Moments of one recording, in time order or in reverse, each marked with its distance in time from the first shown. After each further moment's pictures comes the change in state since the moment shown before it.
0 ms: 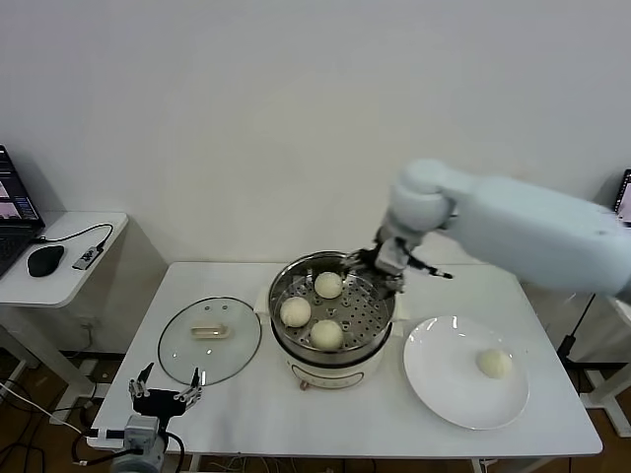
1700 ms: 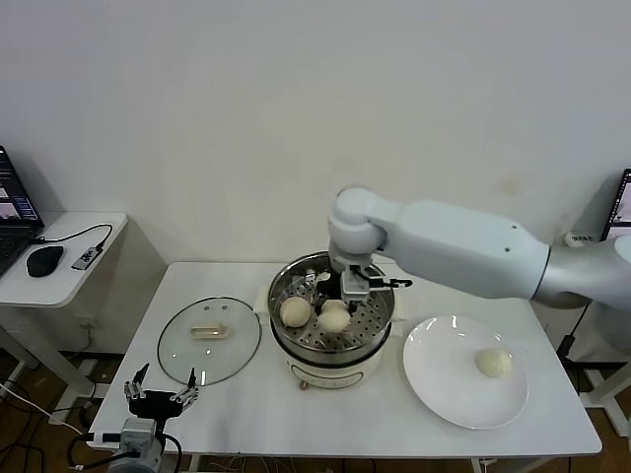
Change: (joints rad) left arm 0.017 -0.017 -0.014 -0.017 0.008 -0.007 -0.011; right arm -0.144 0.296 0.036 -0.087 -0.262 0.421 -0.028
